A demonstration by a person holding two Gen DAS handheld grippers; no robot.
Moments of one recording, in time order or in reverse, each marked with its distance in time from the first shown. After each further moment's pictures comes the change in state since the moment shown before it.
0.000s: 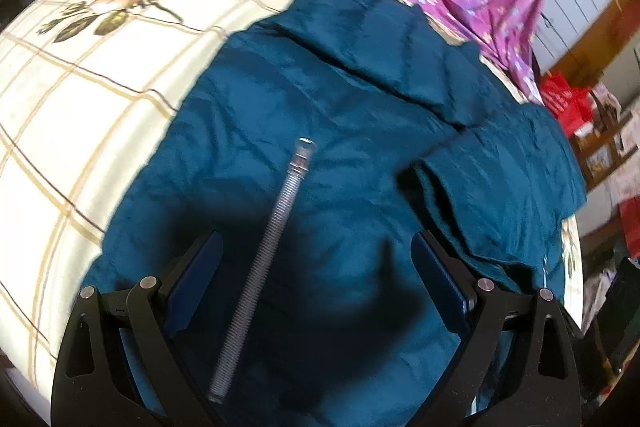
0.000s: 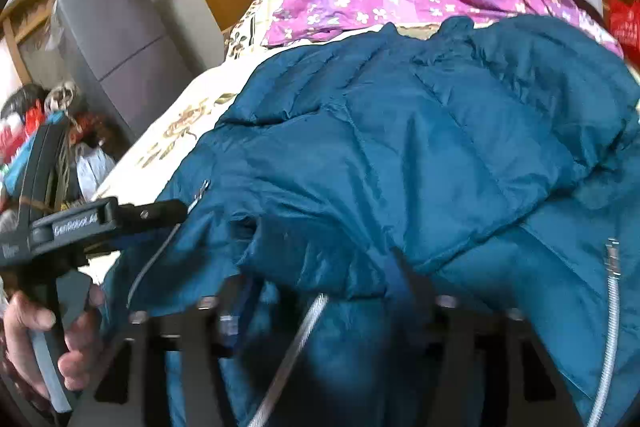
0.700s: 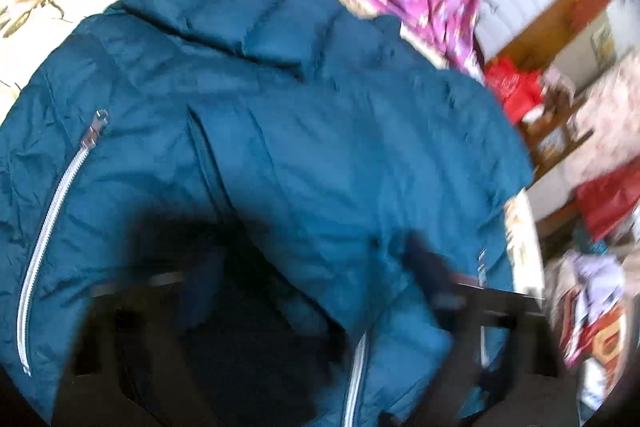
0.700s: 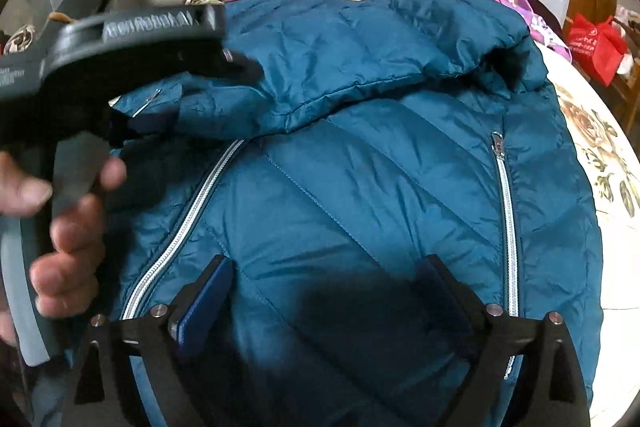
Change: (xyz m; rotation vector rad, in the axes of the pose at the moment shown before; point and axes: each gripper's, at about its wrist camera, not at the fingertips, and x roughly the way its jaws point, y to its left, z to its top) left arm 0.028 -0.080 -0.012 0.017 0.001 -0.195; right arm -0.040 -0.012 -0.064 -0.063 0.127 -0.258
